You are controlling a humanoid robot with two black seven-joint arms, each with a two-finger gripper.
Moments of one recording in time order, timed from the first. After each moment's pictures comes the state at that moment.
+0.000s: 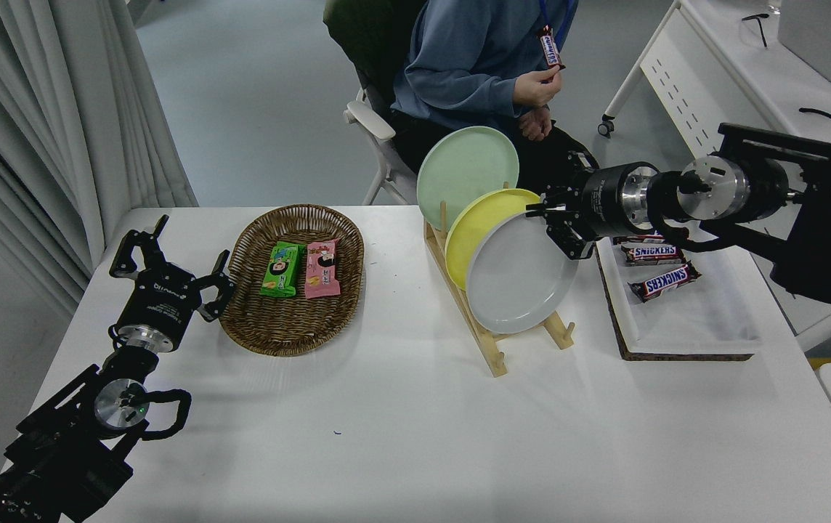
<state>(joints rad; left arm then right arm) -0.50 0.26 -1.08 -0.53 0.17 -0.57 -0.44 1.46 -0.54 -0.07 1.13 0.61 -0.14 -0.39</state>
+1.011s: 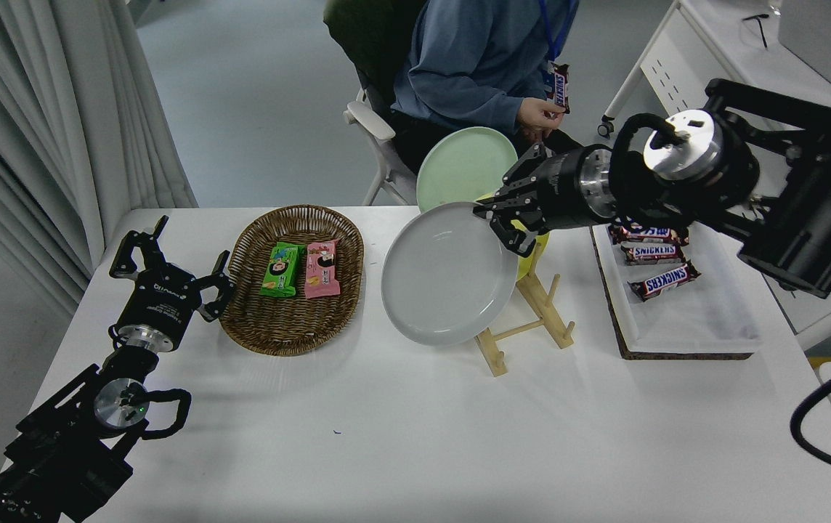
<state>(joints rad) -0.50 0.26 -1.08 -0.53 0.17 -0.57 -0.44 1.43 -0.39 0.12 1.21 0.85 -0.66 -0.42</state>
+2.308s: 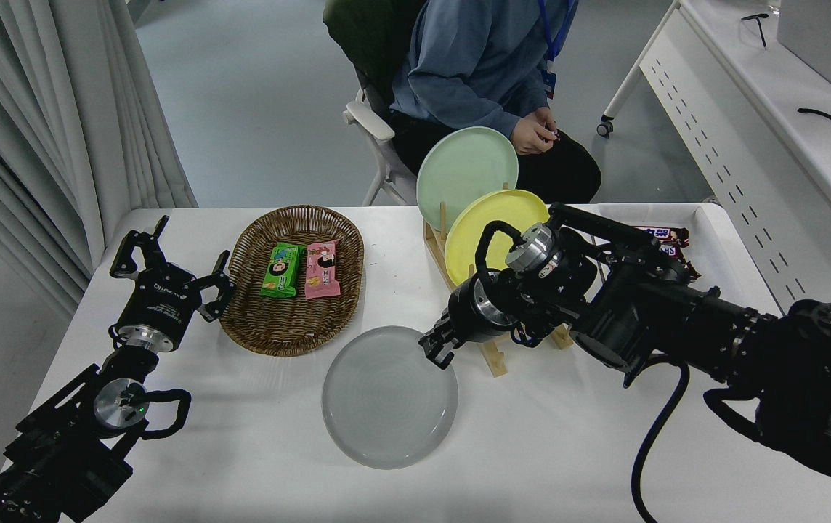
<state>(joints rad) -0.50 0.26 -1.08 -0.53 0.17 -0.58 -0.44 1.13 0.00 0.24 0.73 0.97 -0.79 -0.44</state>
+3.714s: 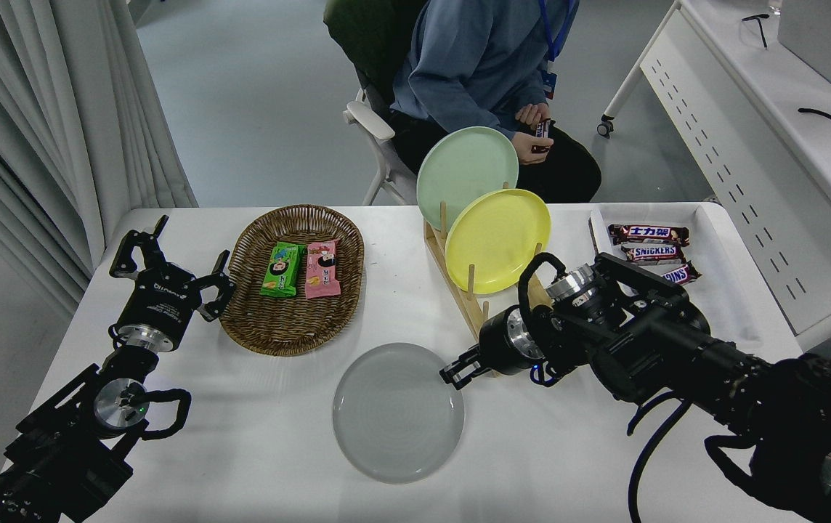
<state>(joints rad) -0.50 0.26 -1.08 -0.53 0.17 -0.58 -0.44 0.99 0.00 0.33 0.62 1.05 -0.79 -0.45</state>
